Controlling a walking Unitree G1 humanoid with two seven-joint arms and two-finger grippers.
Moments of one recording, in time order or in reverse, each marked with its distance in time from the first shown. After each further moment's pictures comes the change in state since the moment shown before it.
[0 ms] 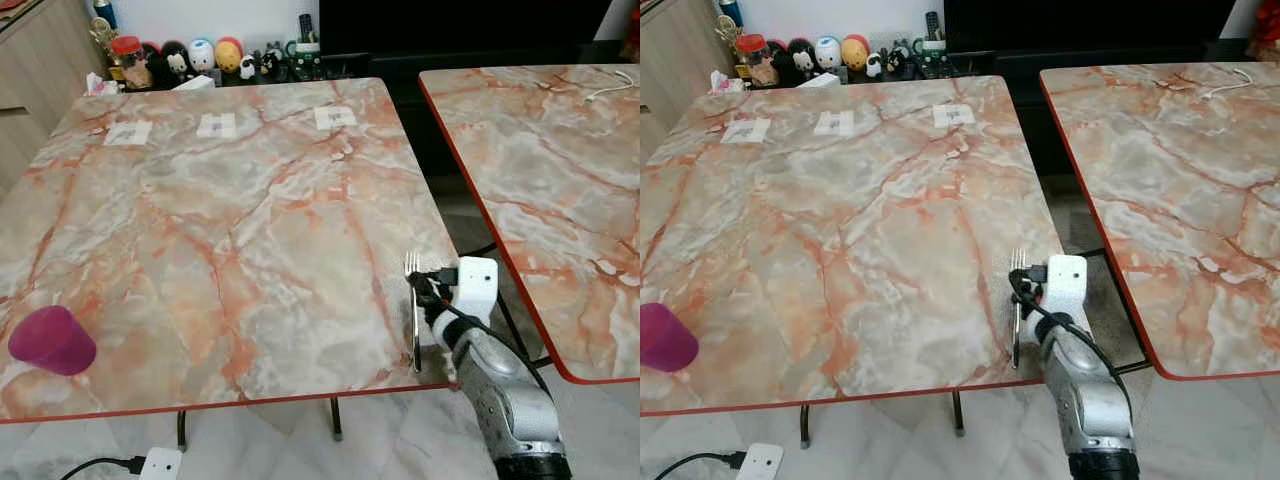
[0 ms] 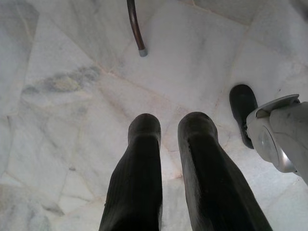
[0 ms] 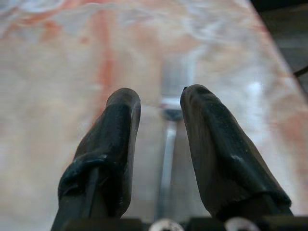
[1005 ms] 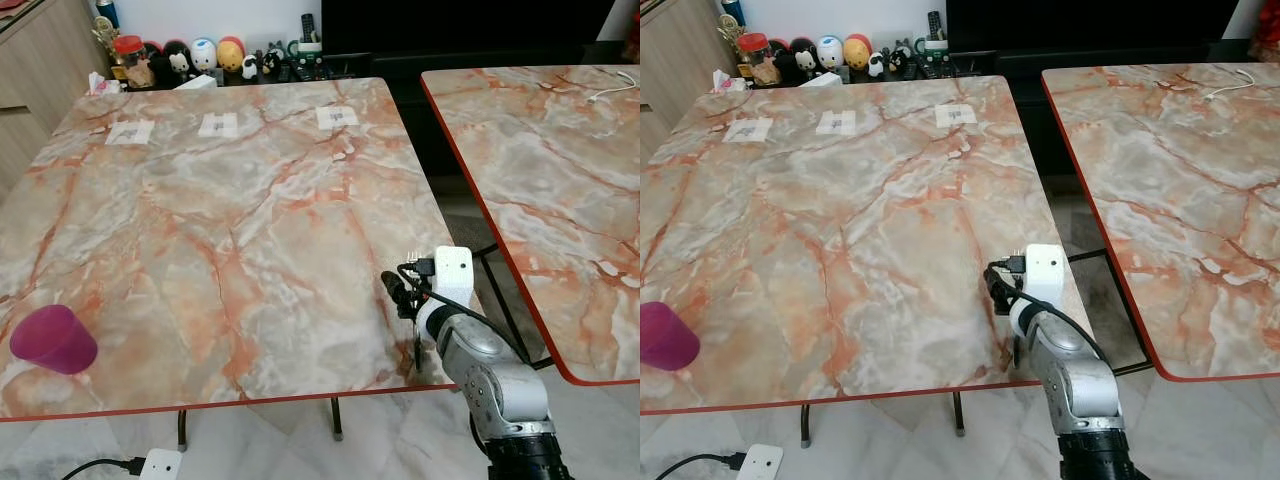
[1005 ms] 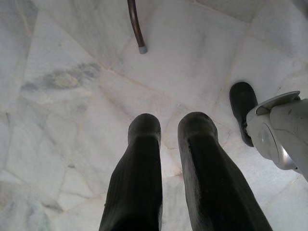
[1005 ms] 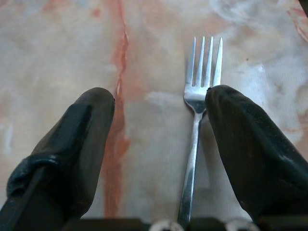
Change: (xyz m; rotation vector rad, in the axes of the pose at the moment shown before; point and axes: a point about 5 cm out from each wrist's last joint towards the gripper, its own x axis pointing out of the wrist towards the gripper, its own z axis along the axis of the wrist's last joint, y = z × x) left arm 0.000 0.000 -0.001 -0.001 0.008 -0.001; right arm 0.006 0.008 0.002 -0.052 0.114 -0.009
